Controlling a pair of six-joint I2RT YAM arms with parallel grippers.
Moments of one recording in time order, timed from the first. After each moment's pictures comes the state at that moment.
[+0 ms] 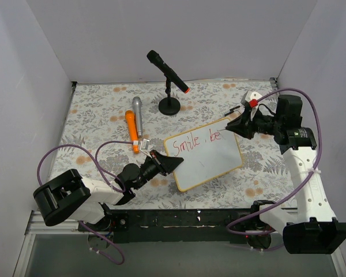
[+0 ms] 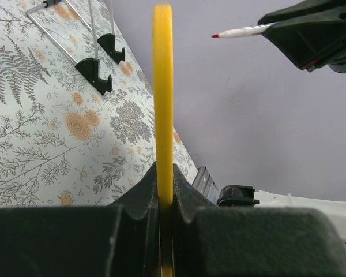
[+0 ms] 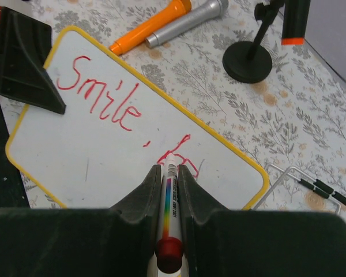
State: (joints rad) left arm -0.94 1.33 0.21 1.25 -0.06 -0.97; right arm 0.05 1.08 1.15 -0.68 -0.97 -0.55
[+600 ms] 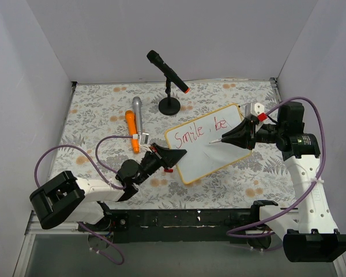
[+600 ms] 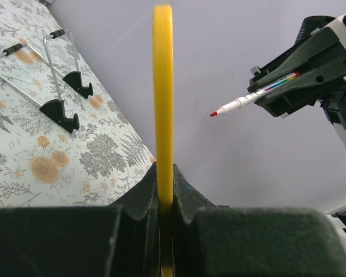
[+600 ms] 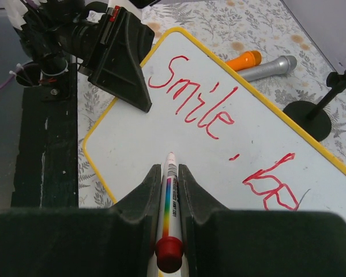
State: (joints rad) left arm -0.94 1.29 0.30 1.26 -0.04 -0.93; right arm 0.05 0.98 1.15 -0.81 -1.28 -0.67
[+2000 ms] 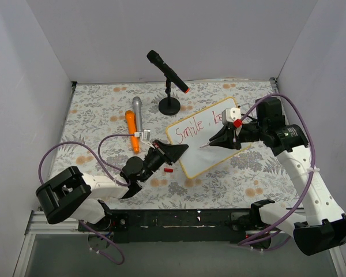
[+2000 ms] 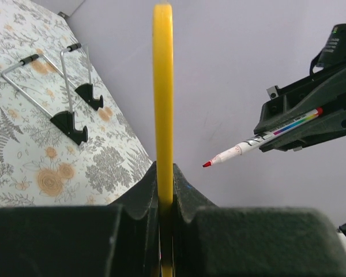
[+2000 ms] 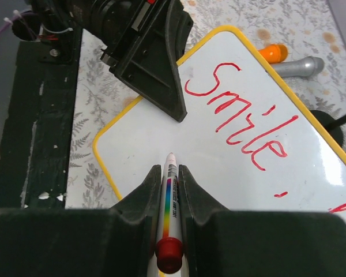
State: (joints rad) left arm -0.95 1.34 0.34 1.26 -0.12 -0.96; right arm 0.32 1.06 1.20 -0.88 -1.11 -0.81
